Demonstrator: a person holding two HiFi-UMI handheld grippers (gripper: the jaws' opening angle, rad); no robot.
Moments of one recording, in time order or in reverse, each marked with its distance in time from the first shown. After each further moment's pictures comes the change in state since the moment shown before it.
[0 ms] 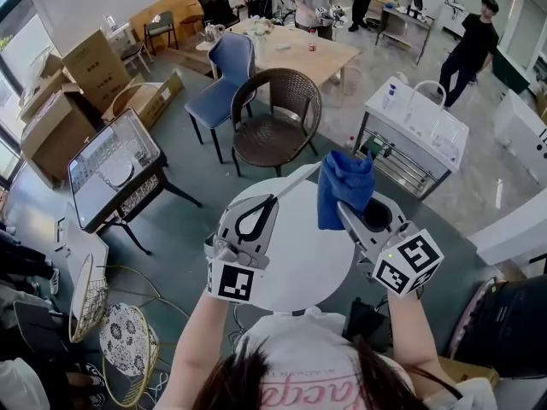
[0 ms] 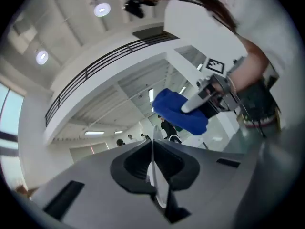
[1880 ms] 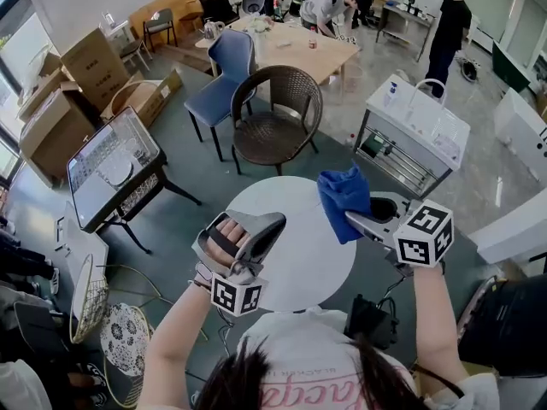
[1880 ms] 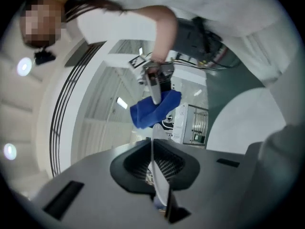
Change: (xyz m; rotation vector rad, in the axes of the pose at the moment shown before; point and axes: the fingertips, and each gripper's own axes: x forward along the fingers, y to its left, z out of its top) left arm -0.015 -0.043 -0.020 0.736 0.015 -0.089; right arm 0.002 -0.014 -0.053 0.023 0.406 0.235
